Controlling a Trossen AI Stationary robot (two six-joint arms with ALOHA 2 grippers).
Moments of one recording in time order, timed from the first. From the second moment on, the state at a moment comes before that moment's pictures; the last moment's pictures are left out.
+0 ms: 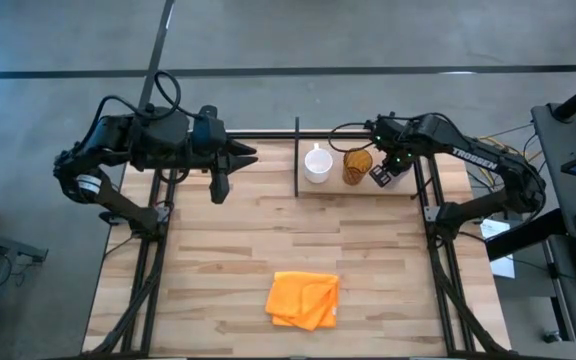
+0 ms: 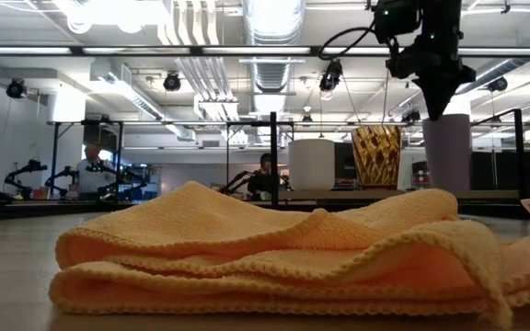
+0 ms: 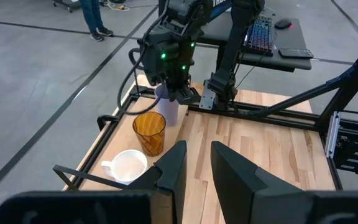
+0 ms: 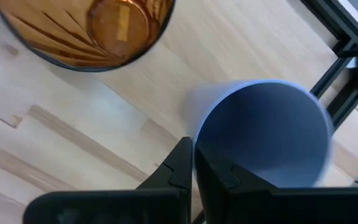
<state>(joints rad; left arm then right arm) -0.07 1.43 2.13 -1.08 -0.29 -0.15 -0.54 1.30 1.23 -1.36 0.15 0.34</state>
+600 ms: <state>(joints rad) -0.07 1.43 2.13 -1.09 -0.29 -0.14 -0.54 1.29 1.26 -1.36 0.13 0.34</state>
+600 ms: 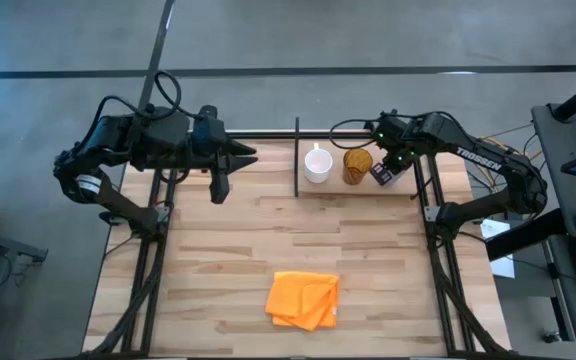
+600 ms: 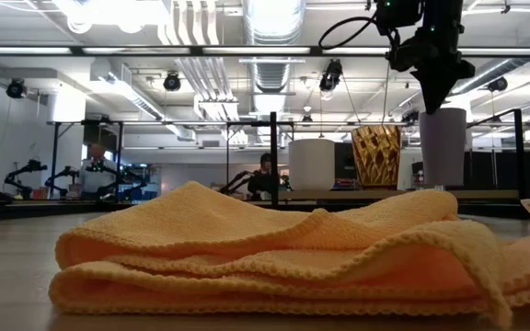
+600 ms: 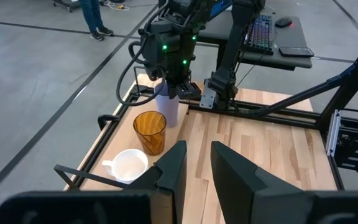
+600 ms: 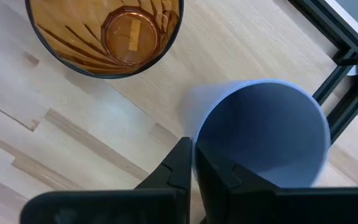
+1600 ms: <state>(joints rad) -0.07 1.42 2.13 -1.08 -0.31 -0.14 -0.54 1.28 1.40 -1.42 0.16 0.34</state>
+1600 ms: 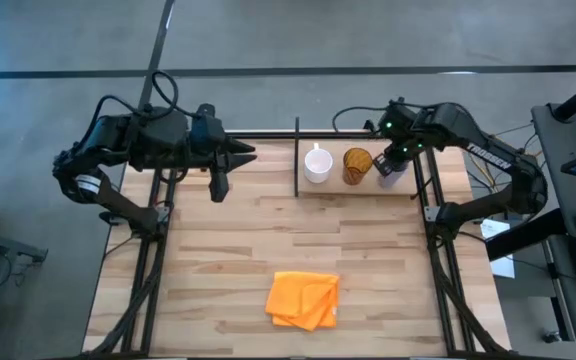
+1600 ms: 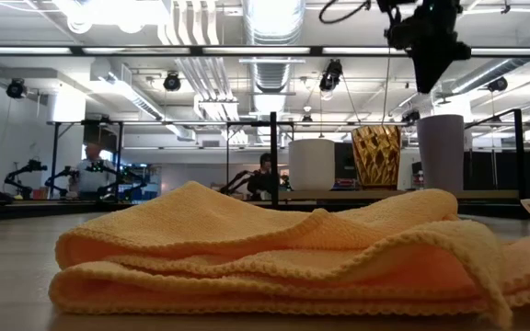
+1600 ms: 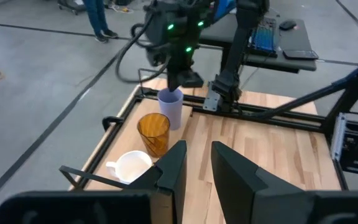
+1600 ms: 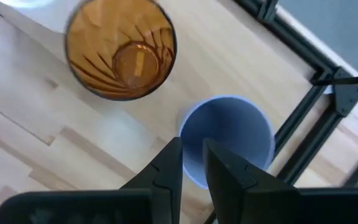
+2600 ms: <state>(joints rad) -0.07 1.28 2.13 -1.14 -0.38 -0.17 0.00 1.16 1.92 -1.25 0.15 0.37</state>
